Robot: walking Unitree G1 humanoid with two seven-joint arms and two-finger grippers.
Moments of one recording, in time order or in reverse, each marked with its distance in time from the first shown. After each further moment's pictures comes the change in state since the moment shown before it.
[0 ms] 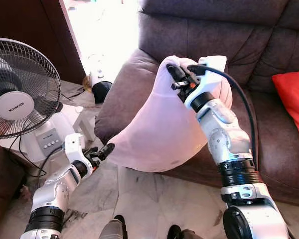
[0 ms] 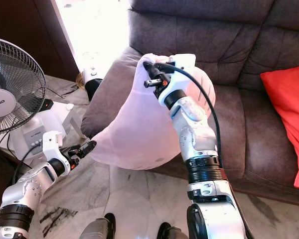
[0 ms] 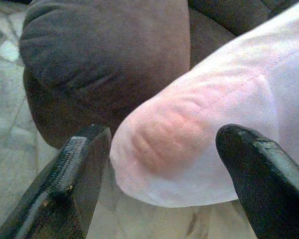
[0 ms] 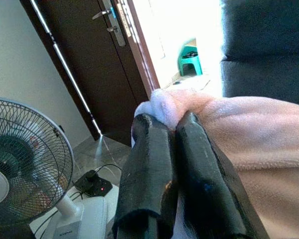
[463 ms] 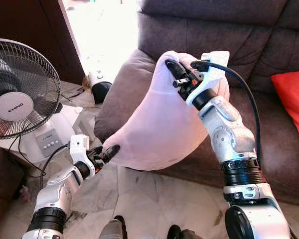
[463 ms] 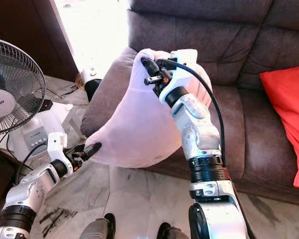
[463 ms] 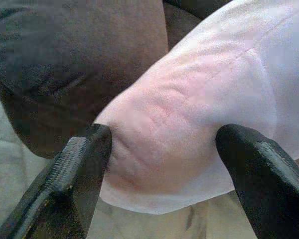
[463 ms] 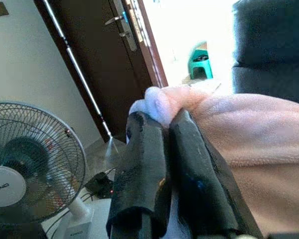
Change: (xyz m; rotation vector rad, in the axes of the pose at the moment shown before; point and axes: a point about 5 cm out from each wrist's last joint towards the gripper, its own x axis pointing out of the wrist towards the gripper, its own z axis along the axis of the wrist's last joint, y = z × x) left arm 0.001 -0.002 -0.006 0.059 0.006 -0.073; right arm -0.002 0.003 0.010 0.024 -0.016 0.079
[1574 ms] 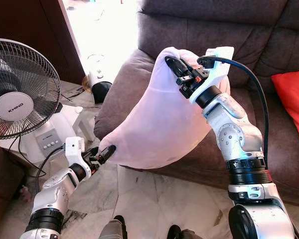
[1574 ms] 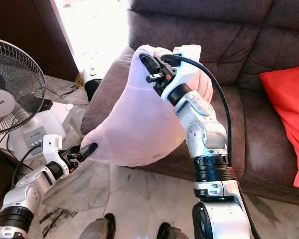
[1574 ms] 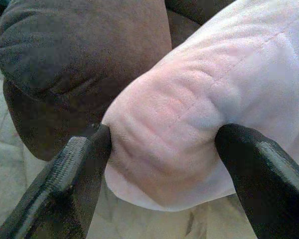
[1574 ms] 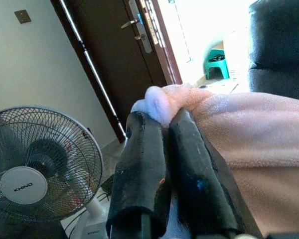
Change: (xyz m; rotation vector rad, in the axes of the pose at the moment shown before) left arm -0.004 0.008 -0.004 -0.024 -0.030 -0.017; right arm -0.003 0.002 0.010 0.034 -0.011 0.058
